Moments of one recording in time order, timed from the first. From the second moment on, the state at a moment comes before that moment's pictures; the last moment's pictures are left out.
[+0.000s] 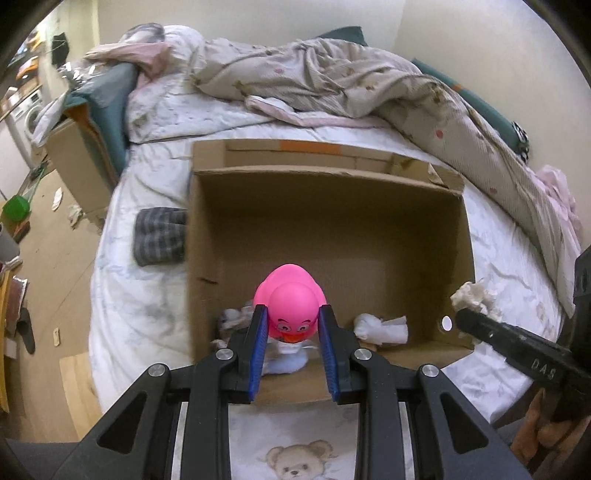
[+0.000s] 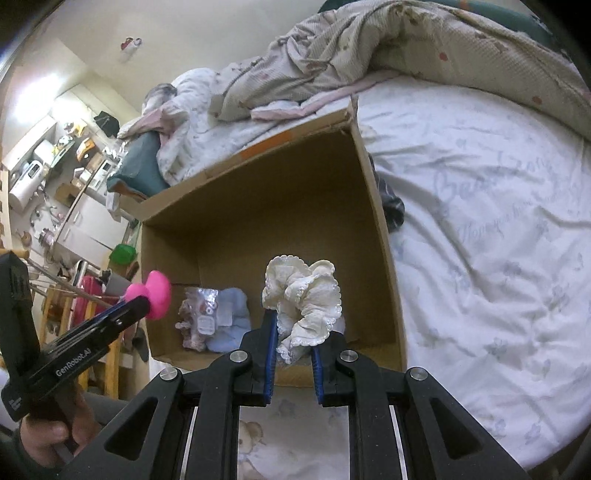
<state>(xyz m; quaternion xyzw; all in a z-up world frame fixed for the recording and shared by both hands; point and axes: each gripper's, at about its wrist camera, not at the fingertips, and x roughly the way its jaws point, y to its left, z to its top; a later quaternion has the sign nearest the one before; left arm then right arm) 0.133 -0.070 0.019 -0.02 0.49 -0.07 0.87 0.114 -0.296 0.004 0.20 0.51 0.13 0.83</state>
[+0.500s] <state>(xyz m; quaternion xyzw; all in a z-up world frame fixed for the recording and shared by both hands) 0.144 -0.109 -0.026 0.02 0.51 -0.06 0.86 0.119 -0.289 -0.025 0.18 0.56 0.11 0.81</state>
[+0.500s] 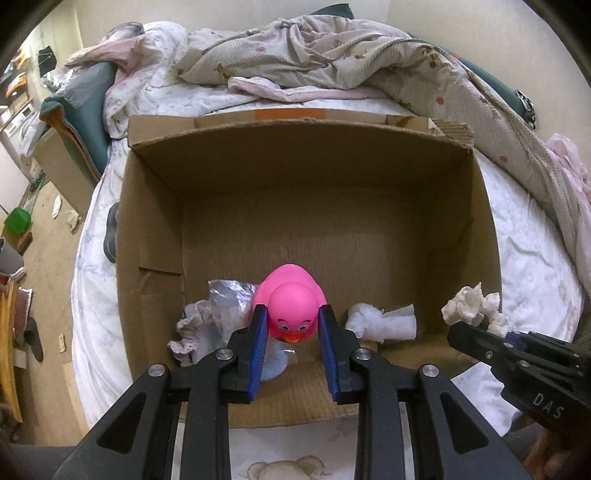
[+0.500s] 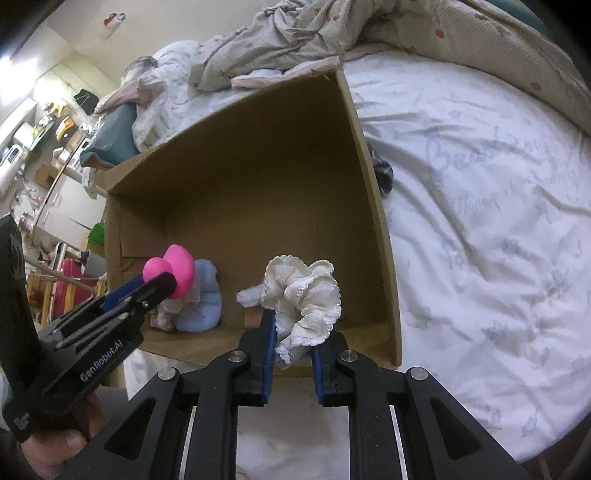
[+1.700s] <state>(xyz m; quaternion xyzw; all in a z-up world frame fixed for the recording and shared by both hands) 0.098 -0.065 0.061 0.01 0.43 -0.01 0.90 0.092 -0.305 0.042 0.19 0.44 0.09 0.87</state>
